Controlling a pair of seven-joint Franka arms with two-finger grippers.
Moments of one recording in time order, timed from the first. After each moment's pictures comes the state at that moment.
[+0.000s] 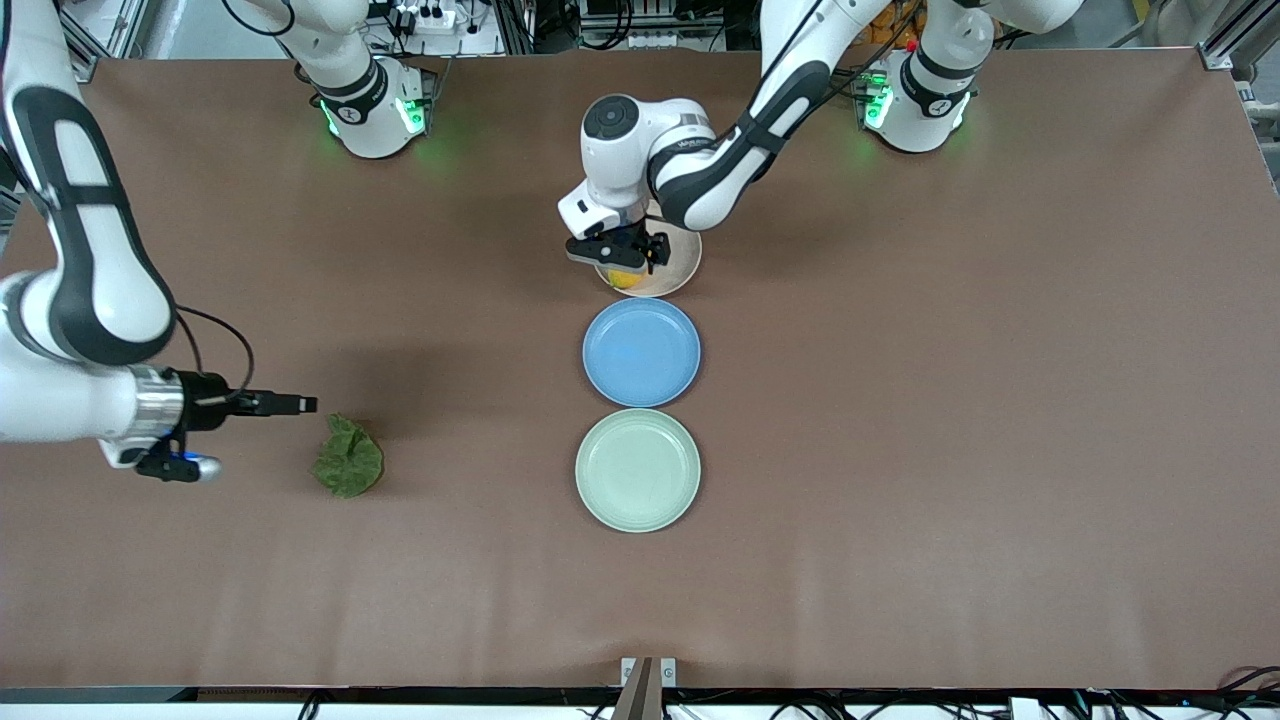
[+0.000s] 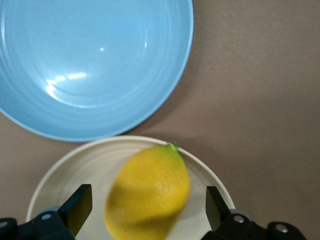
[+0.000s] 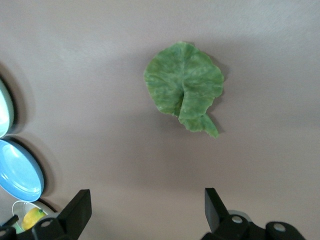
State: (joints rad) left arm -0.70 0.62 -0.38 -1.84 0.39 2.42 -1.00; right arm -0.48 0.50 0.46 -1.61 0.13 1.83 0.01
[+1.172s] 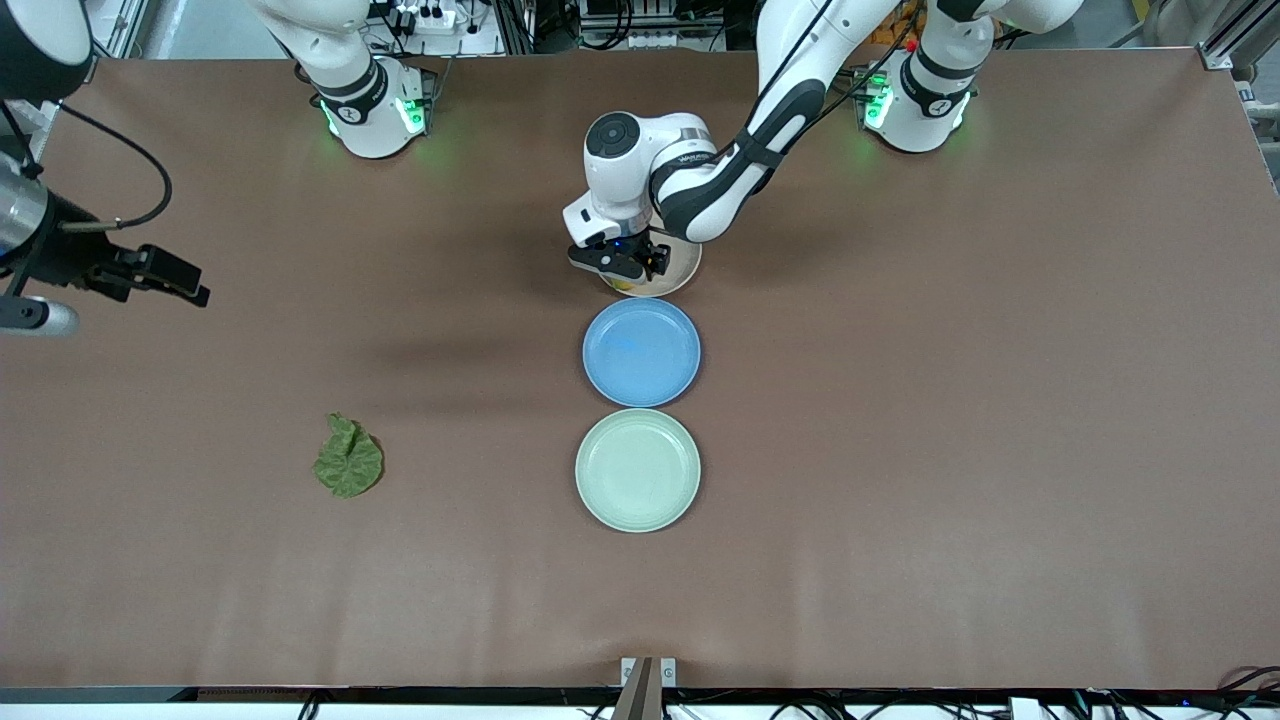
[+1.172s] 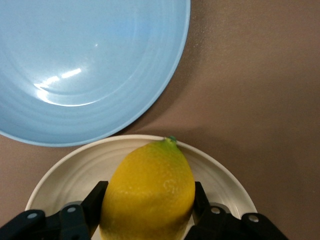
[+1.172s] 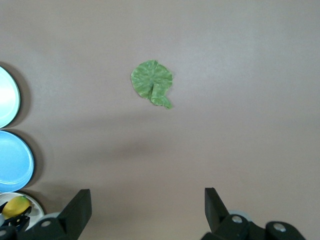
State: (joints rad) left arm -0.71 0.66 -0.38 -1.83 0.39 2.42 -0.95; right arm -0.45 0.03 0.48 -1.61 0.02 1.59 0.15
